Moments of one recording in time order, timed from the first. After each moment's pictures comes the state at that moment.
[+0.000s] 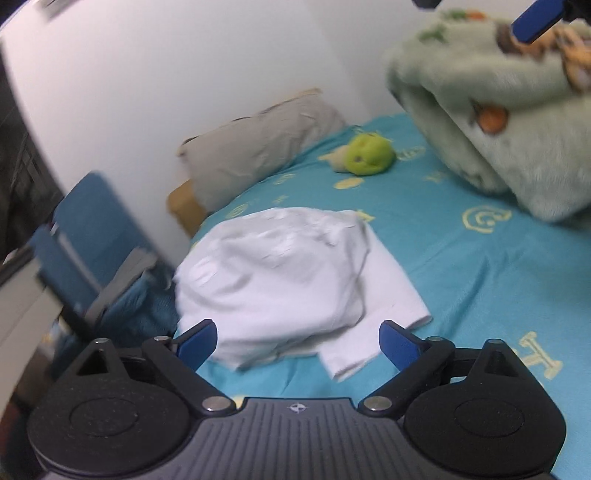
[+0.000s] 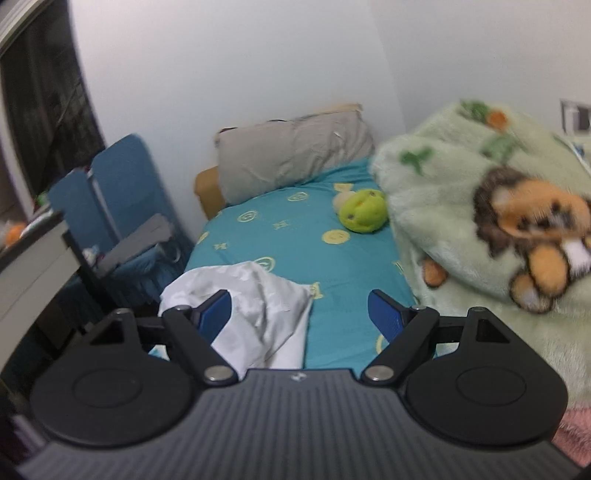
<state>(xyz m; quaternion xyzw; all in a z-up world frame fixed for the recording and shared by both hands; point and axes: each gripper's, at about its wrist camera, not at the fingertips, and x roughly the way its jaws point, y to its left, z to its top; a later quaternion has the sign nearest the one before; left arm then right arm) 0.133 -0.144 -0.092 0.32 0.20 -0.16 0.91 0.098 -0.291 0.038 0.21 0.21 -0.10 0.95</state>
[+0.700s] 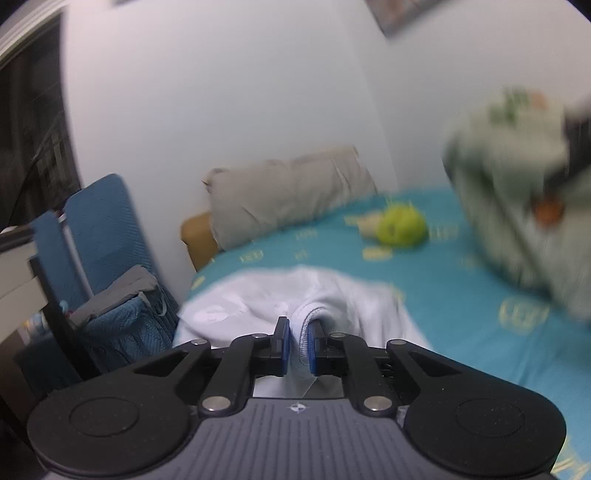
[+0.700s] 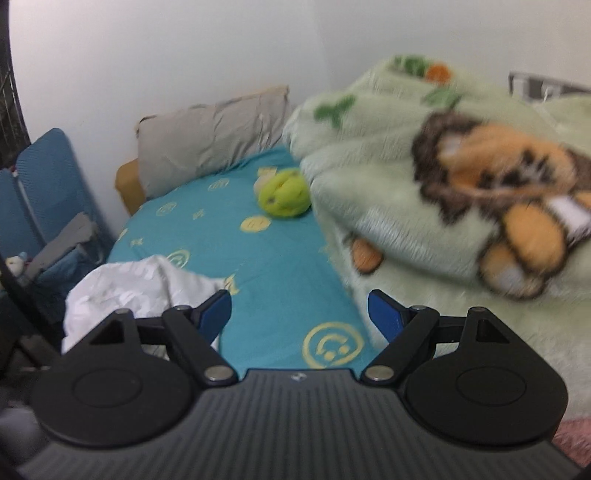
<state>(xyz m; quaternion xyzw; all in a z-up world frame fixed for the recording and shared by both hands) 0.181 -0.101 -0.076 0.17 0.12 -0.16 0.97 0.141 -0.315 -0.012 0.18 0.22 -0.21 0.94</state>
